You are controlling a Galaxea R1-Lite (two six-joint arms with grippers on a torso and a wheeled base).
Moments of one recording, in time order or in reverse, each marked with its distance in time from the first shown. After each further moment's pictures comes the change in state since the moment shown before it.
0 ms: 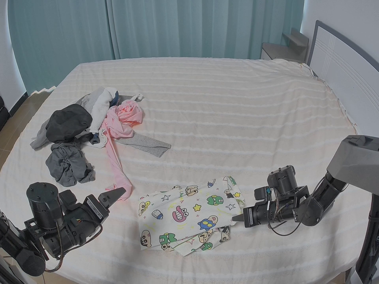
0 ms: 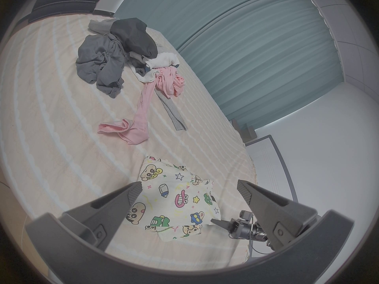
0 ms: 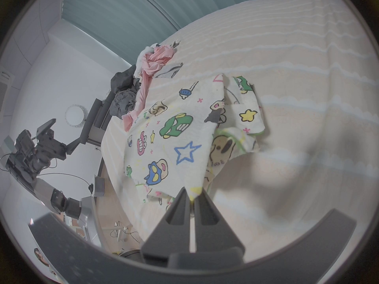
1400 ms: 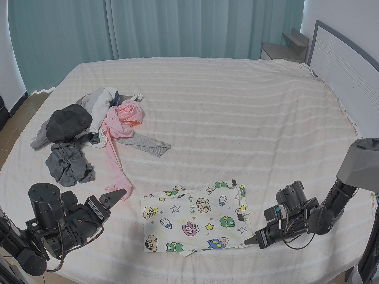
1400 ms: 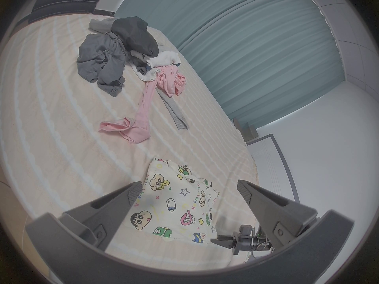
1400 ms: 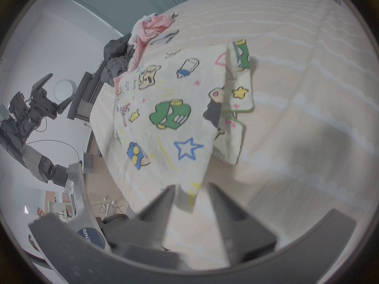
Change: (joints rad) left arm -0.001 0.013 0.000 0.000 0.000 0.000; right arm -0.008 -0.065 0.167 0.121 -0.047 -0.168
